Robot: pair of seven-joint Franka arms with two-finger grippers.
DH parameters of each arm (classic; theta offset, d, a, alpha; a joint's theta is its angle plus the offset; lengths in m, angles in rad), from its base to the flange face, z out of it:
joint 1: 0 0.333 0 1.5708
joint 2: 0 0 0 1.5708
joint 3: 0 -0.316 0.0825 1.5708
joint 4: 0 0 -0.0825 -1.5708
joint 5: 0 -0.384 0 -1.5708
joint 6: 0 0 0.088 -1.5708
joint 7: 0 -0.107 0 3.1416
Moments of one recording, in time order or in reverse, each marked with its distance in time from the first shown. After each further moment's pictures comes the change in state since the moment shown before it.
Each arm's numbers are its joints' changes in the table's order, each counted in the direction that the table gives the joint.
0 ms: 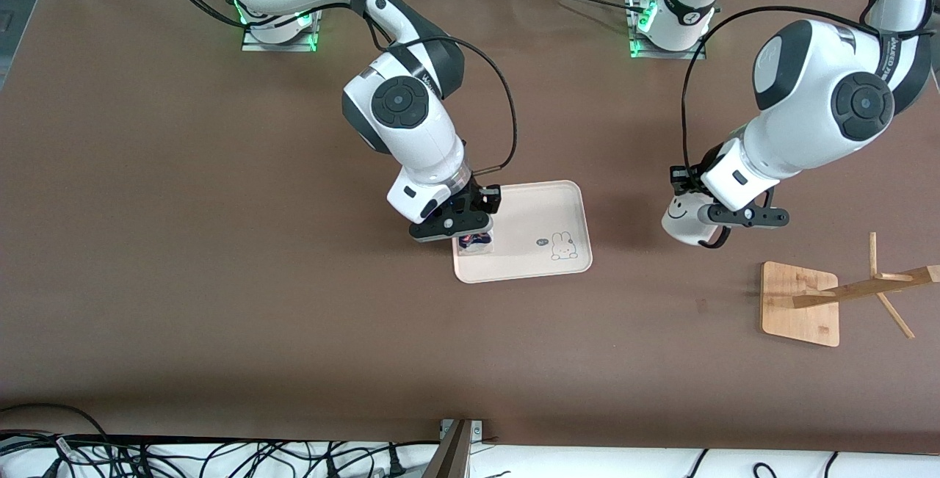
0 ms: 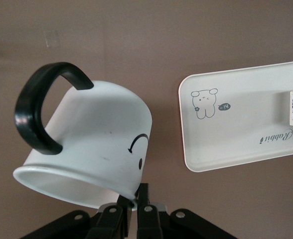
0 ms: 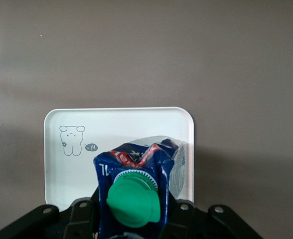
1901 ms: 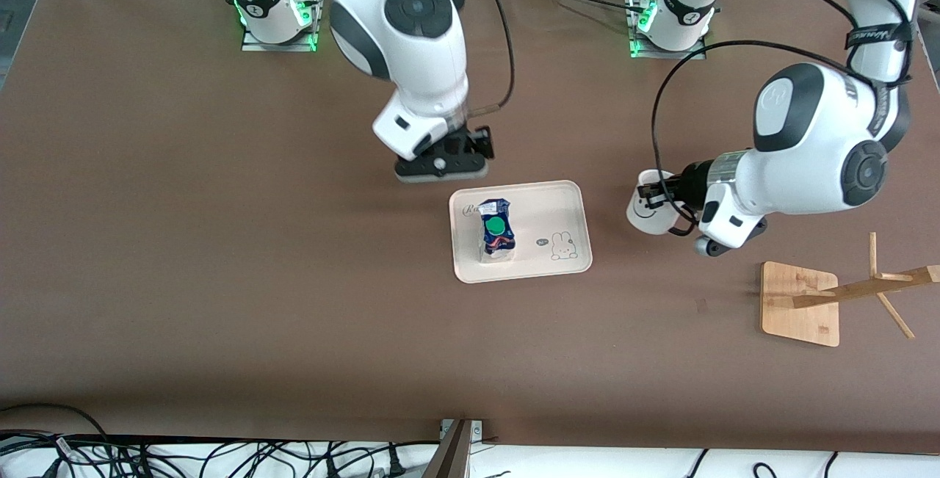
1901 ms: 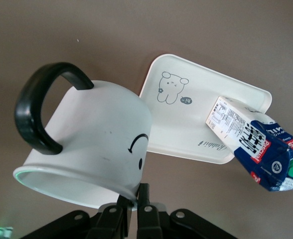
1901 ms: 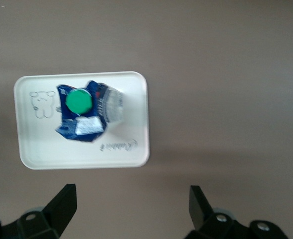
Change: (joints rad) left arm -0.021 -0.170 -0.006 -0.189 0.236 -0.168 0.445; right arm 0.051 0.224 0.021 0.006 0.072 -0.403 -0.098
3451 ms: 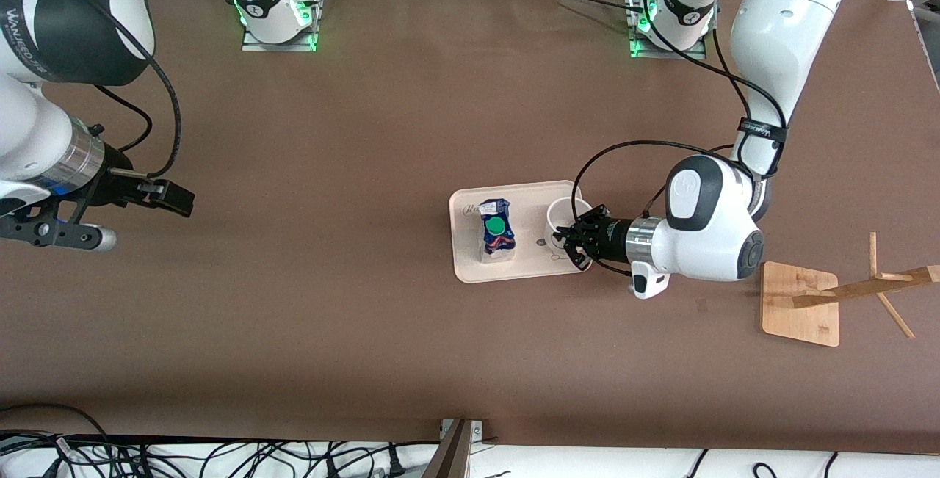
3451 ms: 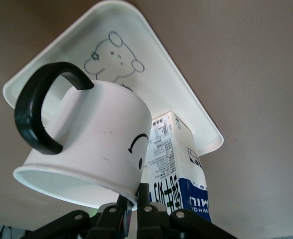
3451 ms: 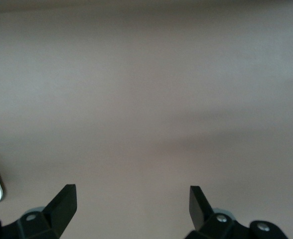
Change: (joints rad) left arm -0.100 -0.356 -0.003 -0.185 0.337 0.182 0.469; right arm -0.086 0.133 0.704 0.023 -0.308 -0.165 0.576
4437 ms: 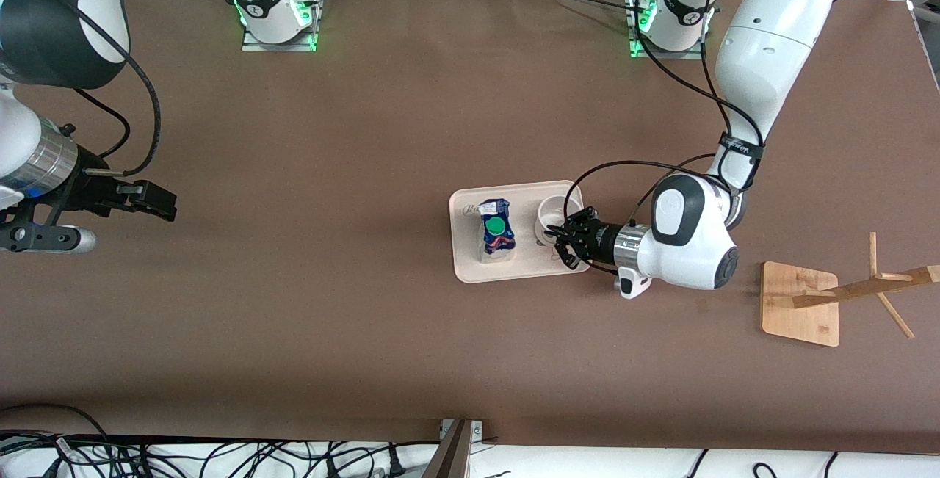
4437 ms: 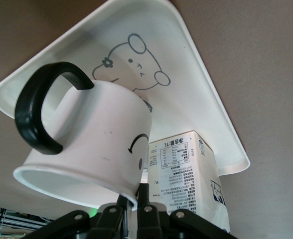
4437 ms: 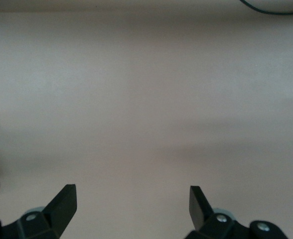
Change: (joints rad) left arm 0.000 -0.089 0.000 0.005 0.032 -0.003 0.000; right arm -0.037 0.005 -0.001 -0.003 -0.008 0.008 0.115
